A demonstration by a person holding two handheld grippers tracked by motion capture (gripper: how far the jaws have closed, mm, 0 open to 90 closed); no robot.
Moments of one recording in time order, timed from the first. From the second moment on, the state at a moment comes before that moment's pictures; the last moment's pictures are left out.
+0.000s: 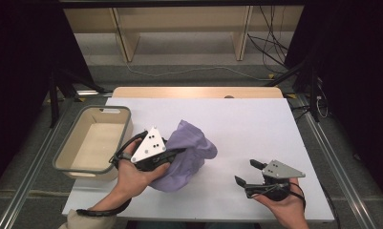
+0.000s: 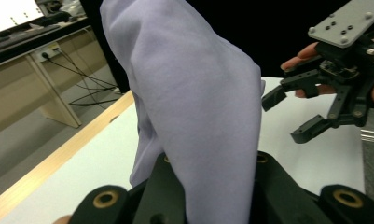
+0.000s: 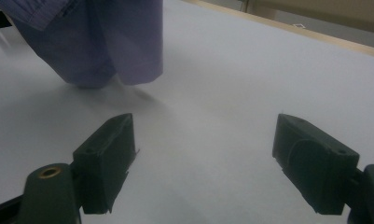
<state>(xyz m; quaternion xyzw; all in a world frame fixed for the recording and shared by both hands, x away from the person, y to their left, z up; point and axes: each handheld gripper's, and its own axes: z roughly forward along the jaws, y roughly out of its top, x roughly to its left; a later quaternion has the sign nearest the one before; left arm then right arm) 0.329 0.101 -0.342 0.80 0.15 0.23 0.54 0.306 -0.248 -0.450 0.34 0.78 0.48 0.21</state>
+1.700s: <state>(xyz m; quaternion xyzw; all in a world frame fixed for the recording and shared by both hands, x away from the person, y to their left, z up) 0.406 0.068 -0.409 0.84 0.22 0.13 0.47 0.308 -0.246 -0.452 0.34 0.79 0.47 0.21</state>
